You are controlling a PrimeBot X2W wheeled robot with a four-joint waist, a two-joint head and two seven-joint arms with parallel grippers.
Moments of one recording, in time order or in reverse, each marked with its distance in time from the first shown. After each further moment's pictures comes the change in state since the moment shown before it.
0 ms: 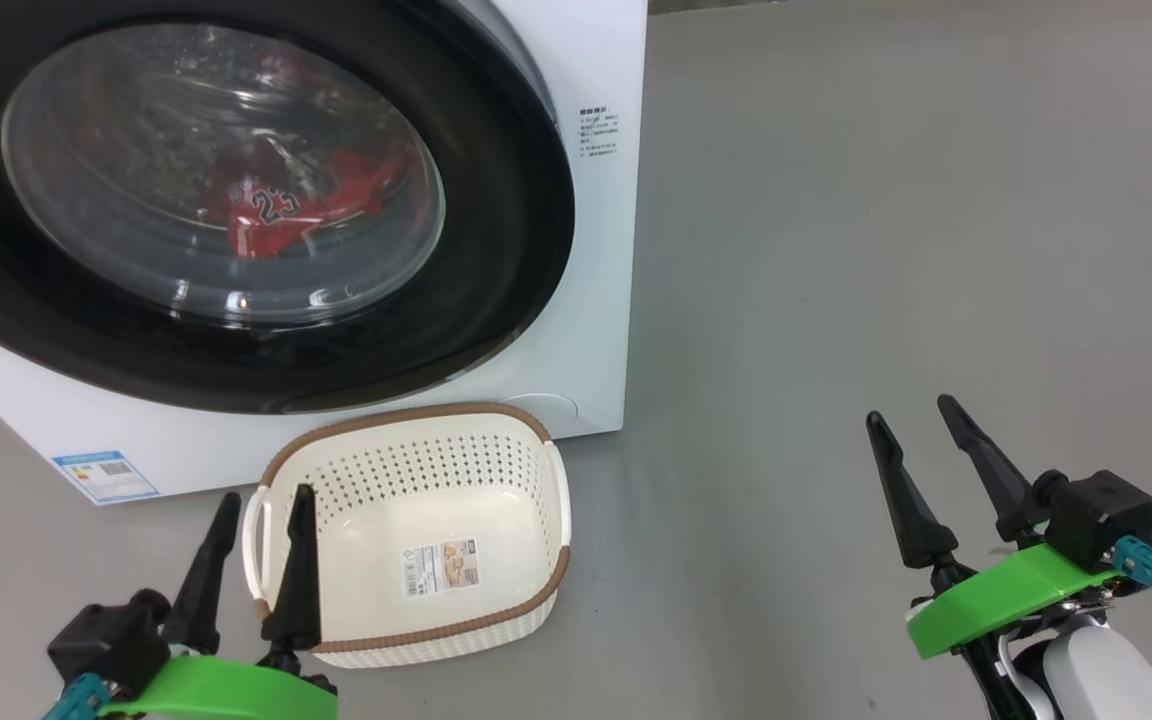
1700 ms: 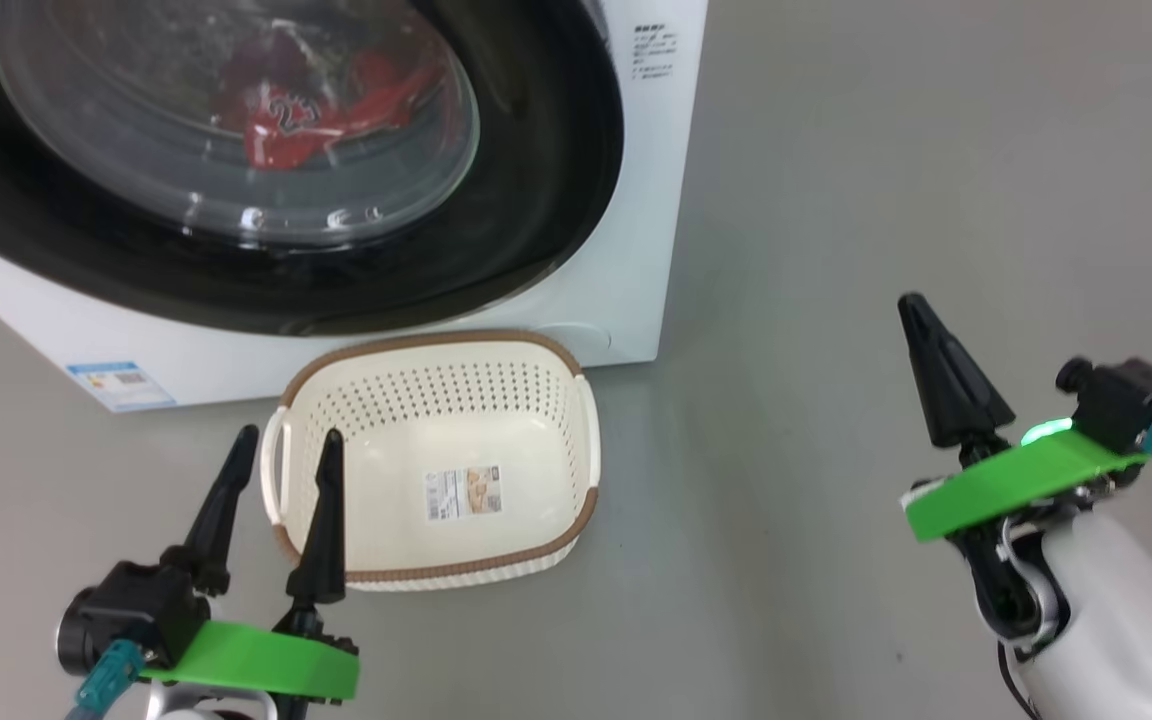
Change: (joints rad) left arm -0.059 0.001 -0.031 -0.057 0.175 -0.001 -0.041; right arm -0.210 -0.052 0.101 0.112 0.259 0.001 -0.047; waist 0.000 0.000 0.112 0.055
